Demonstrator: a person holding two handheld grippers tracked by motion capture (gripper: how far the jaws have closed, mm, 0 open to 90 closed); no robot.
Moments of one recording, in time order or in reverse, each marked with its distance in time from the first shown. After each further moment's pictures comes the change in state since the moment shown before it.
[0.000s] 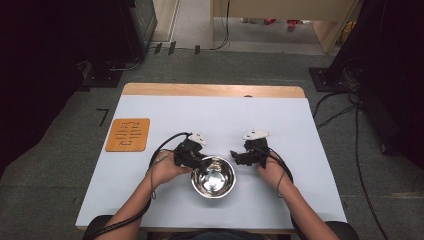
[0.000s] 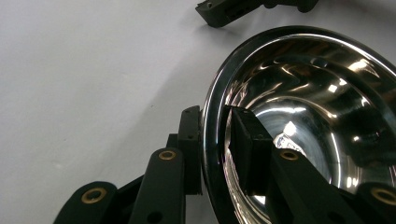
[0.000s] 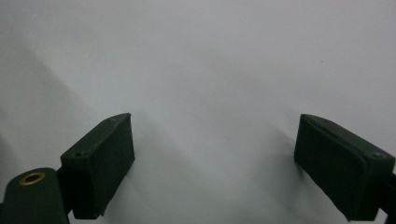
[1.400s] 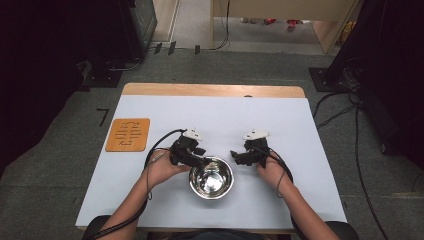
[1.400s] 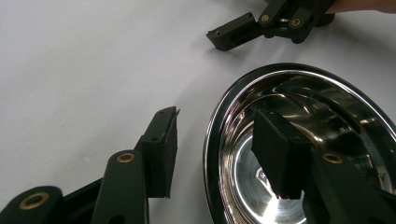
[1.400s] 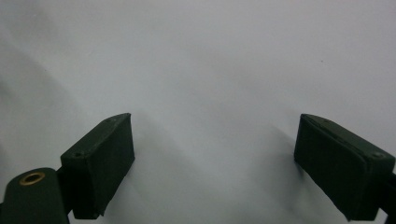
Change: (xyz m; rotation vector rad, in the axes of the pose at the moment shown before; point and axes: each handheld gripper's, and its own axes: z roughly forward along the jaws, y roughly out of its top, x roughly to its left) left arm -0.002 0.002 -0.018 -0.061 0.036 -0.039; right arm 0.000 0.000 0.000 0.001 0.002 0.000
